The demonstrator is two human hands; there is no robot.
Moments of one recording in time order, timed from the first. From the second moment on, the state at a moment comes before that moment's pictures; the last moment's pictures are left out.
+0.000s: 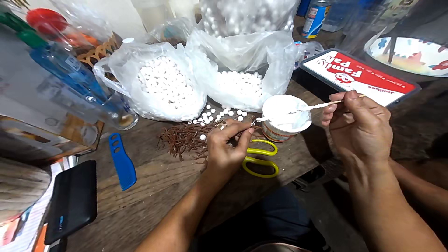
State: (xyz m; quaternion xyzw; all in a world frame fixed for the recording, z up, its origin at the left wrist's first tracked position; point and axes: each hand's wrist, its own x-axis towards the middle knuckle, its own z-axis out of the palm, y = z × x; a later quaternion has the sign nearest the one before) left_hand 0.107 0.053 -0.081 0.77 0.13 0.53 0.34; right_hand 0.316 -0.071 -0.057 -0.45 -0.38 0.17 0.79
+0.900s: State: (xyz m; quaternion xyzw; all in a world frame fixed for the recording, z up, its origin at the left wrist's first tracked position) left_hand 0.108 0.052 -0.079 0.76 0.14 0.54 0.34; right_hand 0.315 -0.078 -0.063 -0.45 -0.36 0.21 0.79
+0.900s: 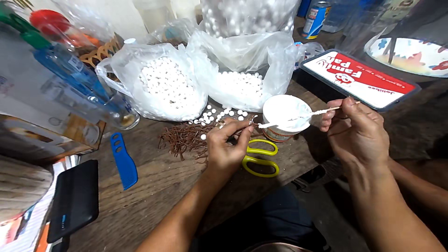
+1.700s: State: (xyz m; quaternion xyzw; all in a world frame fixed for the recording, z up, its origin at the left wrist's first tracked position) left_hand 0.106 0.054 -0.080 0.76 0.15 0.54 0.33; right_hand 0.333 -0.080 -0.063 -0.48 -0.31 0.16 0.80
